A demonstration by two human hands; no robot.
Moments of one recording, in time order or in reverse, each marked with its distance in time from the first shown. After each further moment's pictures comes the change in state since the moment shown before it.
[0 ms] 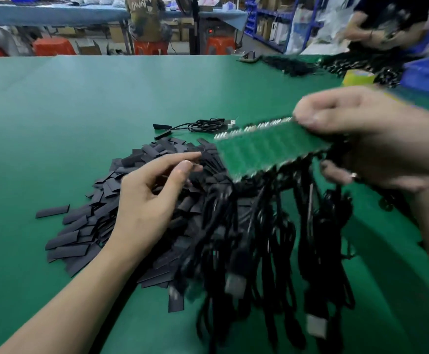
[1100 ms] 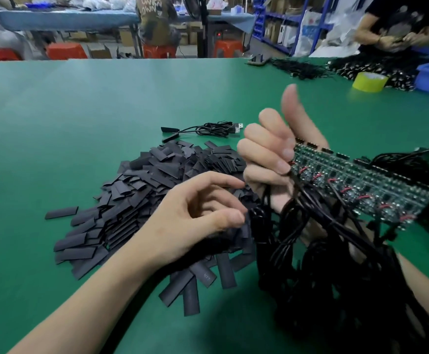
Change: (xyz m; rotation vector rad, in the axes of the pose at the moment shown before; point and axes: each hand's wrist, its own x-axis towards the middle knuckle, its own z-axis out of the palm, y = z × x) left_hand -0.006 0.007 0.010 -0.447 -0.496 -0.284; right_hand 0.051 0.035 0.062 1.008 0.068 0.026
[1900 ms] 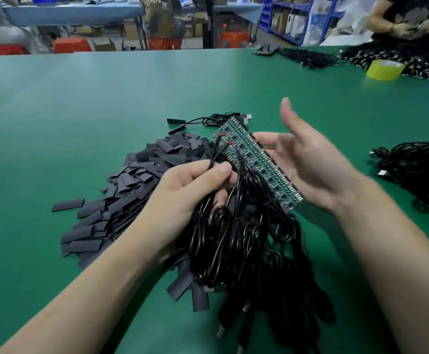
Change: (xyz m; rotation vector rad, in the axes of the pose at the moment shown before) left_hand 0.001 0.009 -0.004 -0.206 0.157 -0.128; right_hand 0.003 0.000 -0.049 -0.568 0.101 0.198
